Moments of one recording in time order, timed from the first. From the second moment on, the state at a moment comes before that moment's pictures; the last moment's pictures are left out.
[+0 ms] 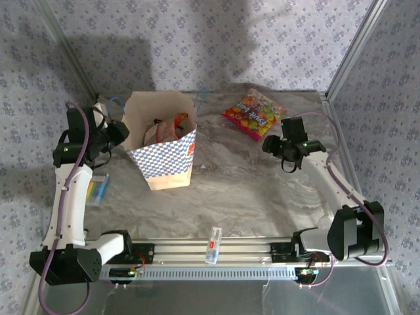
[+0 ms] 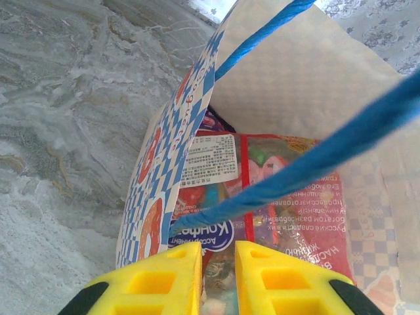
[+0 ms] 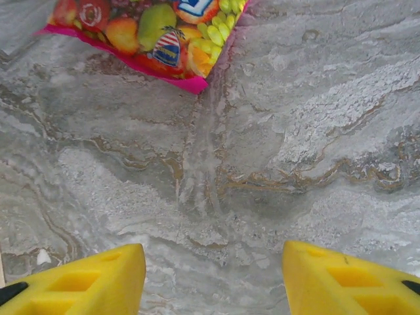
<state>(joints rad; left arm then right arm) 0.04 1.11 1.26 -0.82 0.25 -0.51 0.20 1.35 1.01 -0.59 -0.02 0.51</state>
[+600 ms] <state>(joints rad) 0.01 1.12 1.25 -0.82 0.20 -0.51 0.18 1.64 1.18 -0.59 -0.01 0.43</state>
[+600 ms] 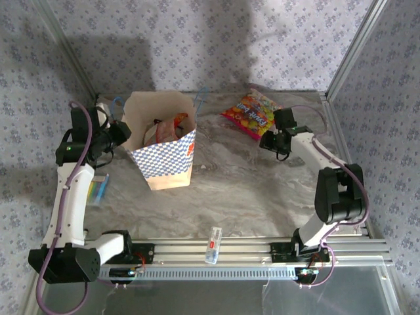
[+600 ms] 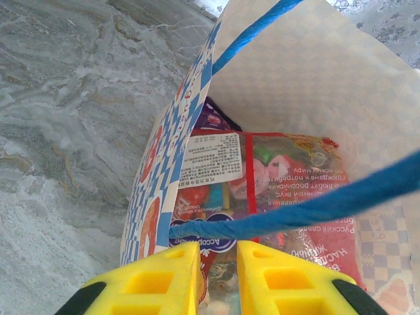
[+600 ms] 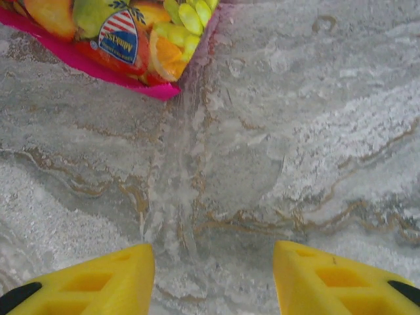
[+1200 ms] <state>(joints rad) 0.00 1.14 1.25 -0.82 0.19 -0.51 0.20 1.91 1.48 -0.65 0.04 0.30</state>
